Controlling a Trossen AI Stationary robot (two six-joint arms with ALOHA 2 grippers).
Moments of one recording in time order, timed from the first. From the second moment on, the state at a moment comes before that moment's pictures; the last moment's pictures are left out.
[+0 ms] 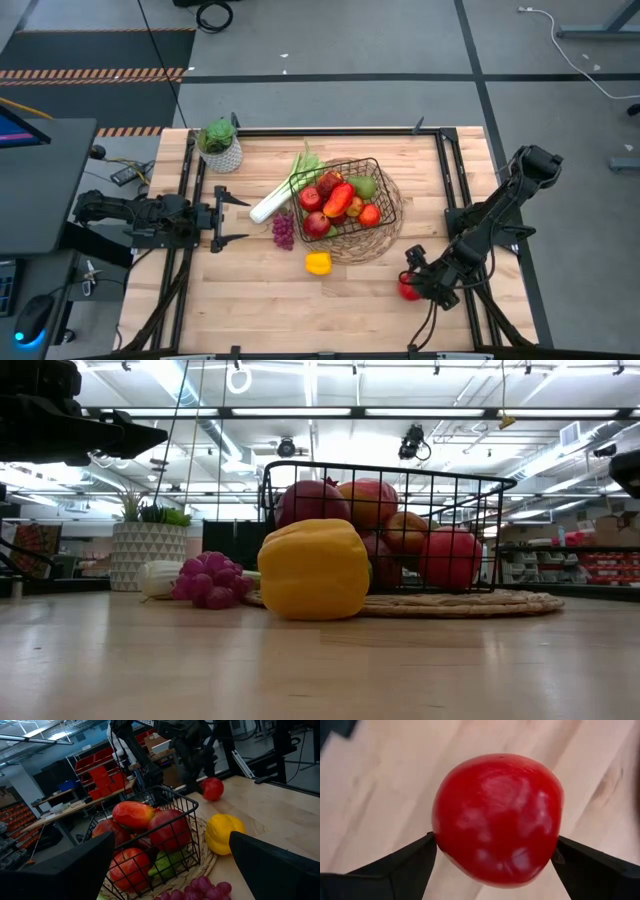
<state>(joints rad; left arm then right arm) -0.16 0.04 0.01 0.06 -0.13 0.38 0.84 1.32 0.66 -0.57 0.09 0.34</state>
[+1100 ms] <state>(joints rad) -0.16 0.04 0.01 0.06 -0.13 0.38 0.53 1.20 0.96 -0.65 0.22 0.37</state>
